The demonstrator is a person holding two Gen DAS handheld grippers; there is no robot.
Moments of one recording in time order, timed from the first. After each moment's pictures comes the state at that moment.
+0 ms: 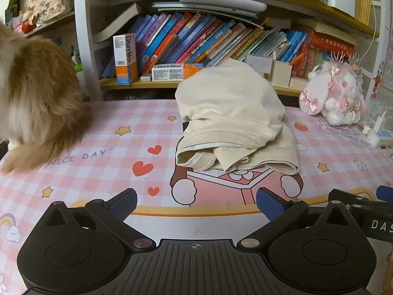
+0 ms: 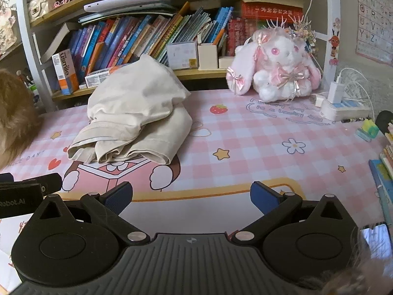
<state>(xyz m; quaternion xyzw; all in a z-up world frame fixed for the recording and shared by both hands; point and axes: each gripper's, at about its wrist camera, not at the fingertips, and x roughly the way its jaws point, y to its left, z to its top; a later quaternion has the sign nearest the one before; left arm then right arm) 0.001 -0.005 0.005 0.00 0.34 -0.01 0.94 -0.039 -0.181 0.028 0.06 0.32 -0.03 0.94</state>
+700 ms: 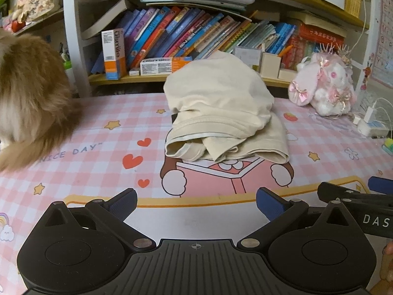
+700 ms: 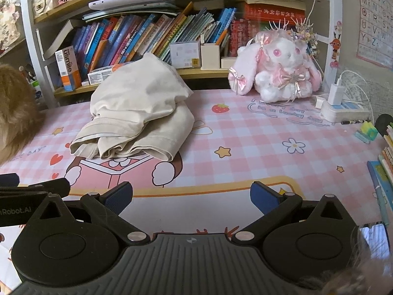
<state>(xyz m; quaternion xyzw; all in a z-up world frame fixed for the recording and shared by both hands) -0.001 -0.007 0.000 0.01 0.35 -0.05 0.94 -0.045 -0.175 0.028 0.05 0.33 -0.02 0.94</state>
